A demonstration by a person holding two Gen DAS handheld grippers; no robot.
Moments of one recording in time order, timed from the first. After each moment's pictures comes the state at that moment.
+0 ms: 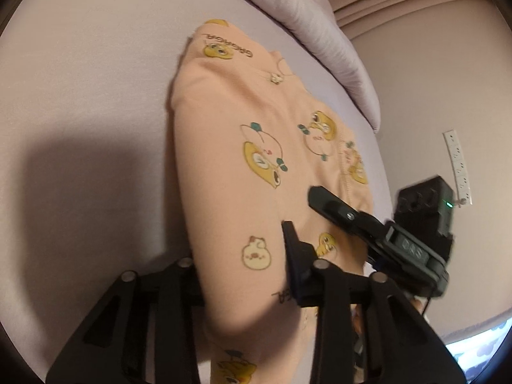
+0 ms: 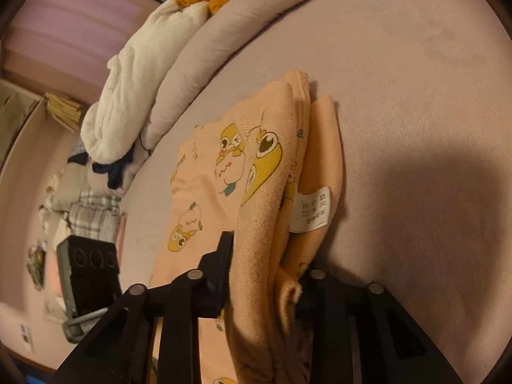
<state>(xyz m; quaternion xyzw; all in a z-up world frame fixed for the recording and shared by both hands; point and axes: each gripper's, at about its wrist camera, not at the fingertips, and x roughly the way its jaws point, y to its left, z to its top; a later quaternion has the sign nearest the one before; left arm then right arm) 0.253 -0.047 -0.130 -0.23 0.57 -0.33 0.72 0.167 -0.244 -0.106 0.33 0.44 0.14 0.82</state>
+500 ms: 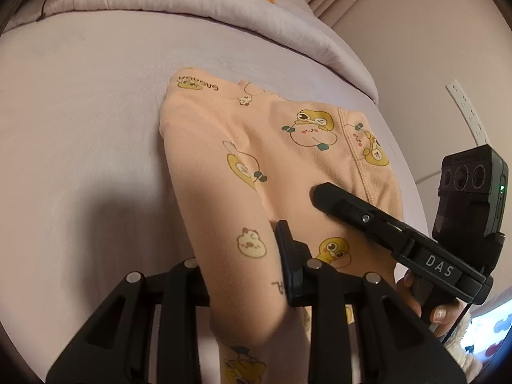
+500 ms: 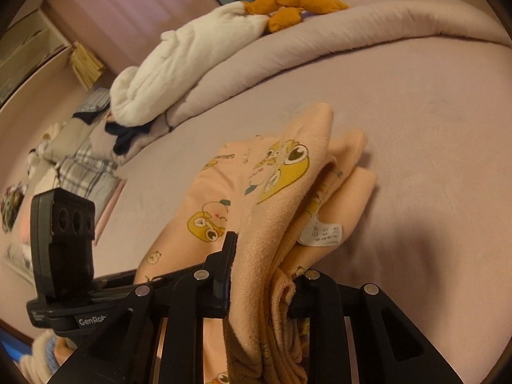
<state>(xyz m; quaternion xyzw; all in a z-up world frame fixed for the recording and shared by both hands) 0.172 -0.052 -0.082 -0.11 0.52 -0.33 0.78 0.094 -0.206 -0.056 0.22 0.40 0.15 0.88</state>
